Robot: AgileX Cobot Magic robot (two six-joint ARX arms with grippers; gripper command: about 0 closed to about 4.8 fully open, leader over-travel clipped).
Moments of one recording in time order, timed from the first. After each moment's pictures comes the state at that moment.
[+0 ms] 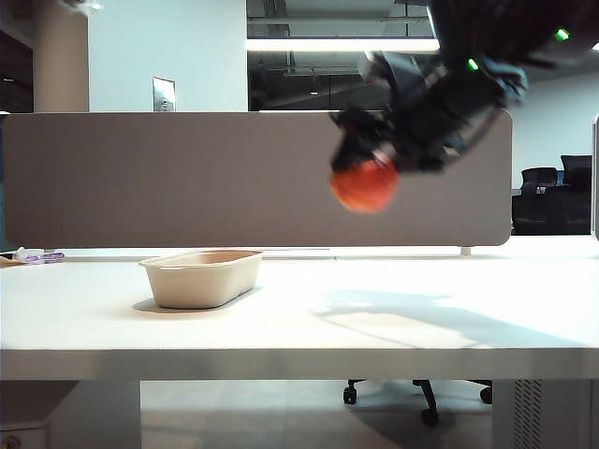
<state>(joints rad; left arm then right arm) -0.44 0.93 1.11 -0.83 0.15 -0.05 0.40 1.73 1.07 0.38 -0.17 0.05</state>
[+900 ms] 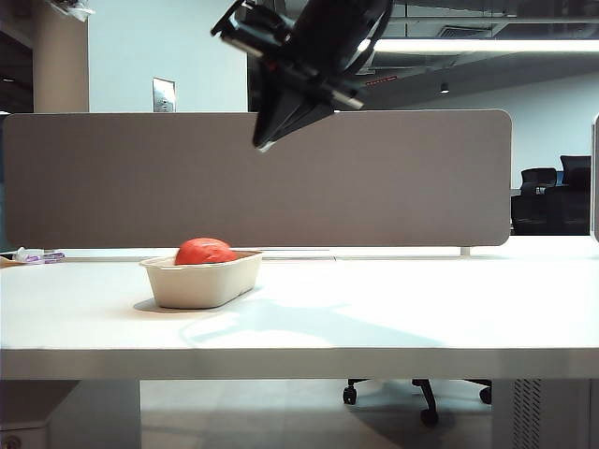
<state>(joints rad) -0.44 0.93 1.11 -0.82 0.11 -0.06 0.66 1.78 1.58 -0.52 -0.18 0.02</state>
